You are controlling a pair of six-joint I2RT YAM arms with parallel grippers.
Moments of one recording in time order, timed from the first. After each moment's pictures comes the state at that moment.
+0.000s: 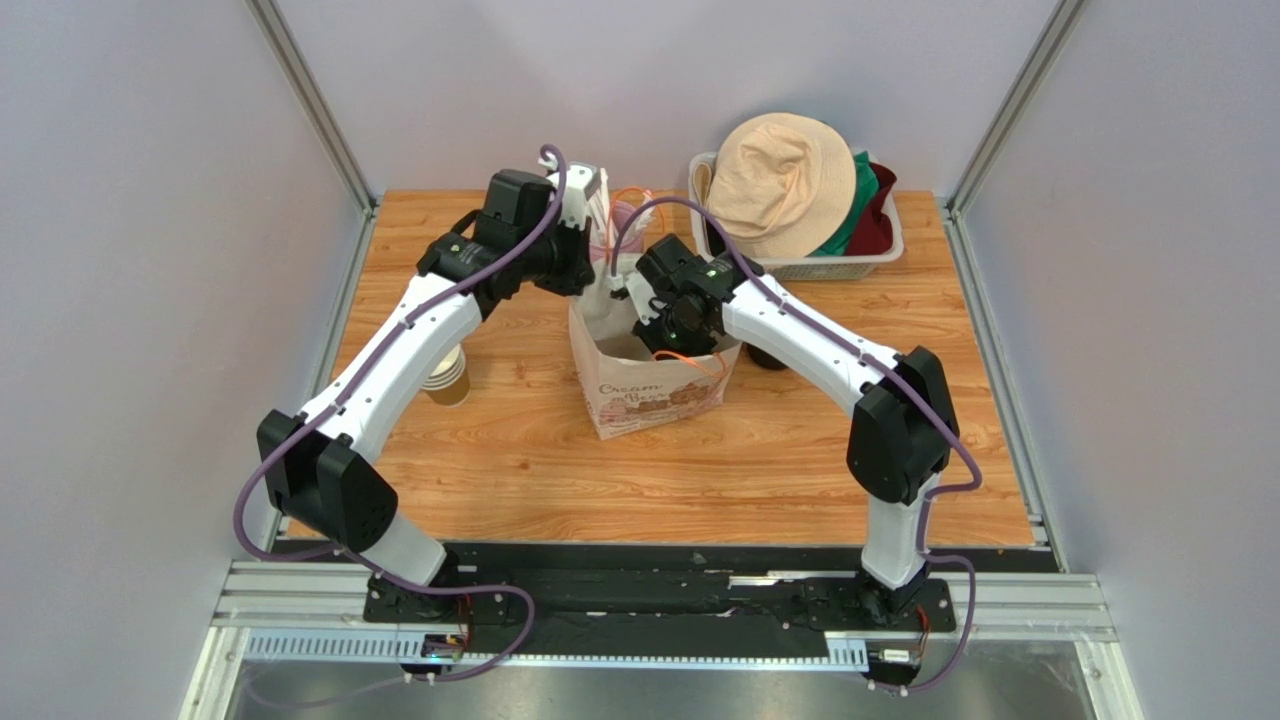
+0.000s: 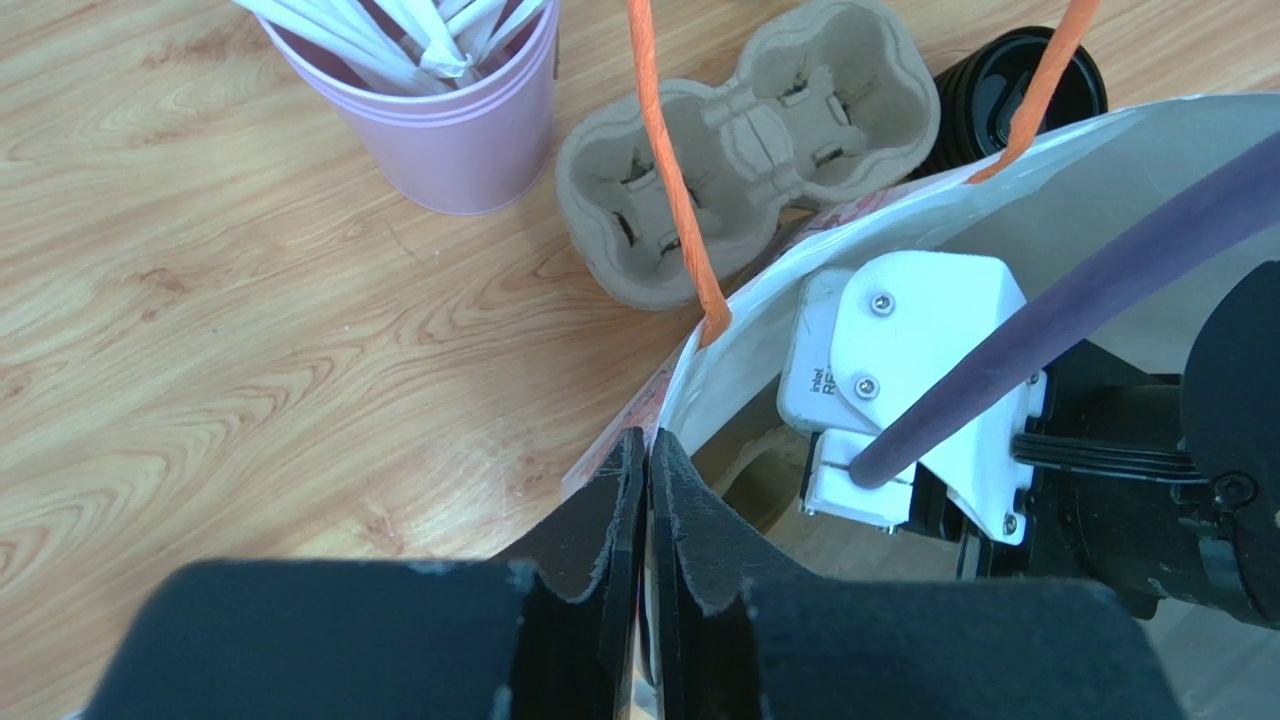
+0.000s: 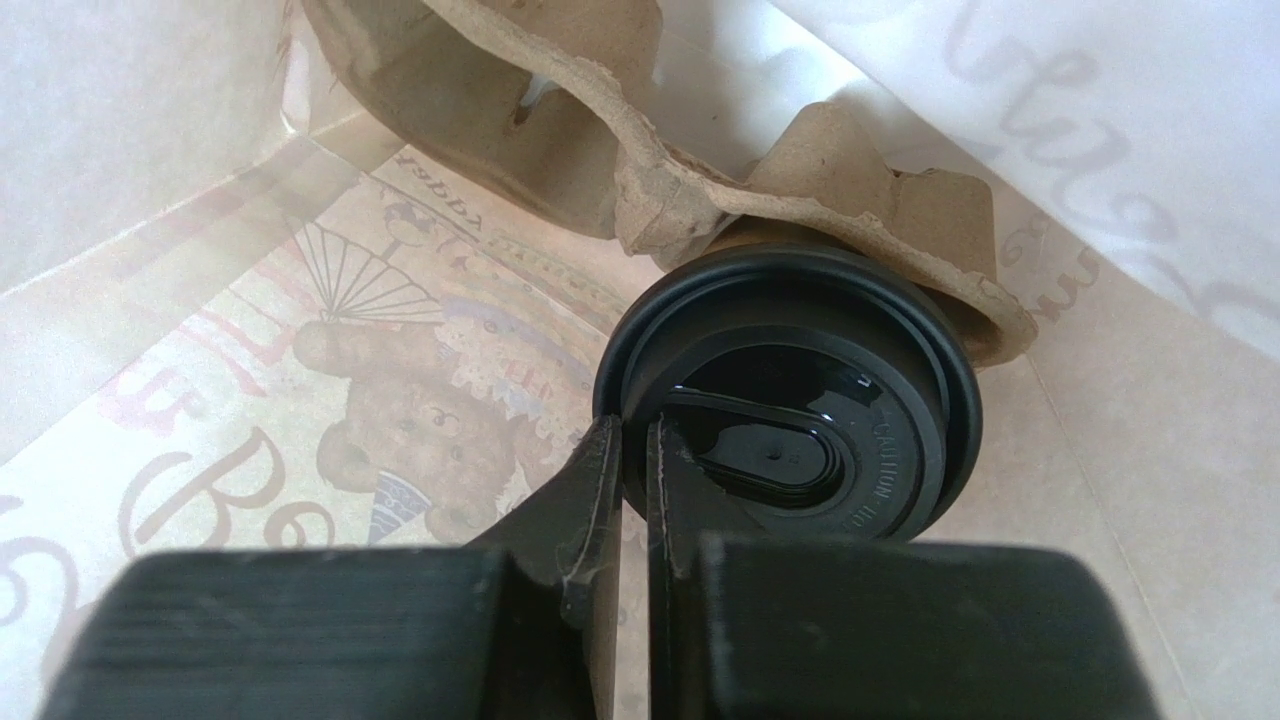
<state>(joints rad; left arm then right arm) -0.46 1.54 1.56 -0.66 0.14 -0.10 0.72 1.89 1.70 -1.03 -0.12 -0.05</state>
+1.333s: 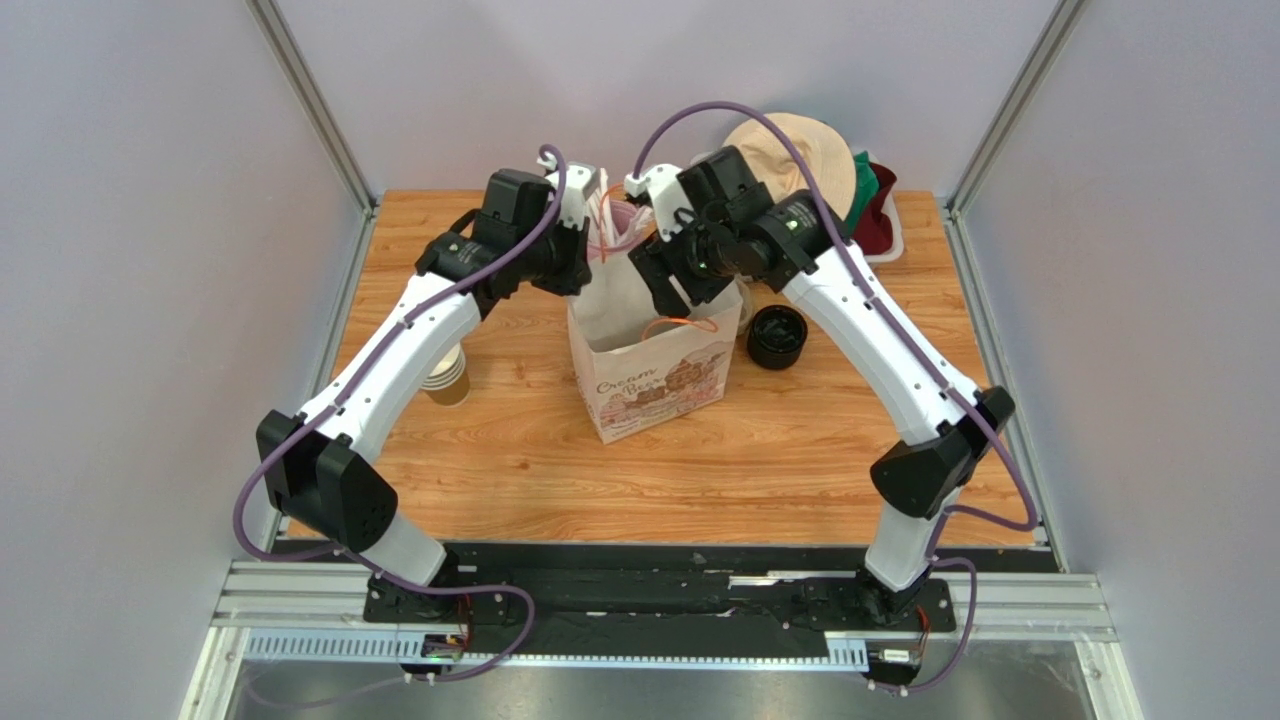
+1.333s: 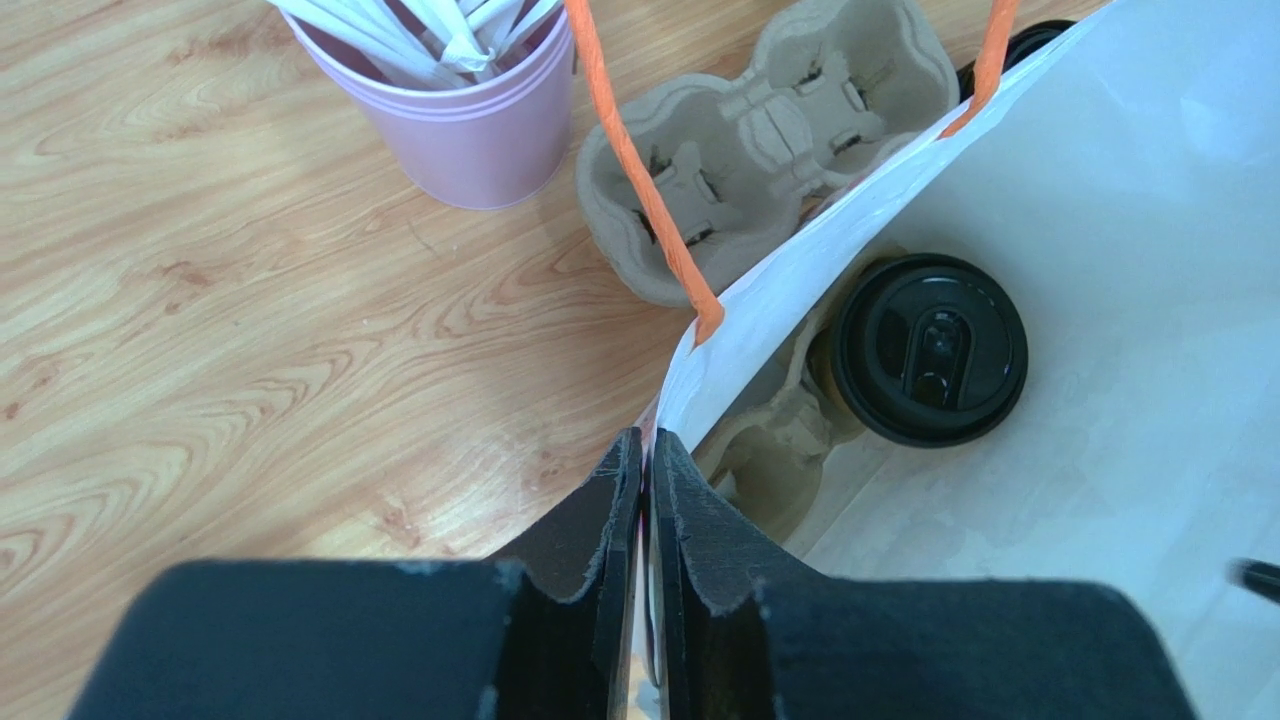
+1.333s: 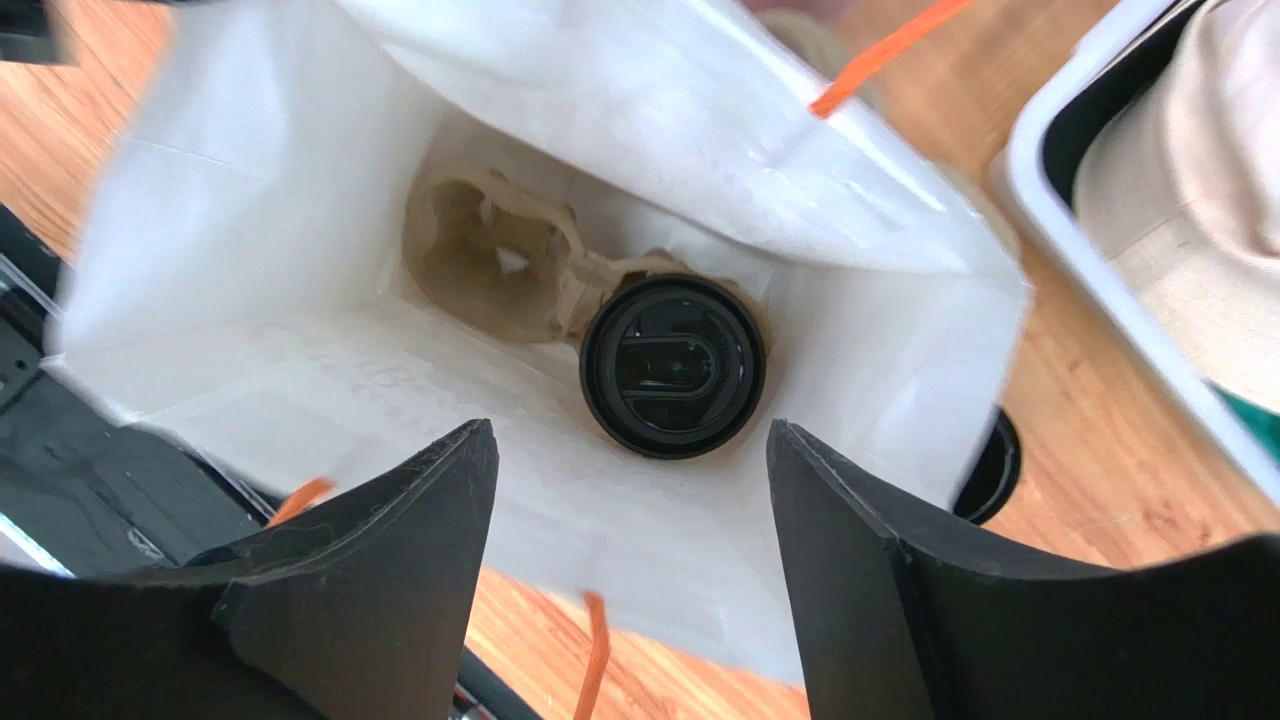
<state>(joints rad) -0.46 1.54 1.57 -0.67 0.13 -0.08 0.69 1.80 2.12 -1.17 -0.06 -0.12</state>
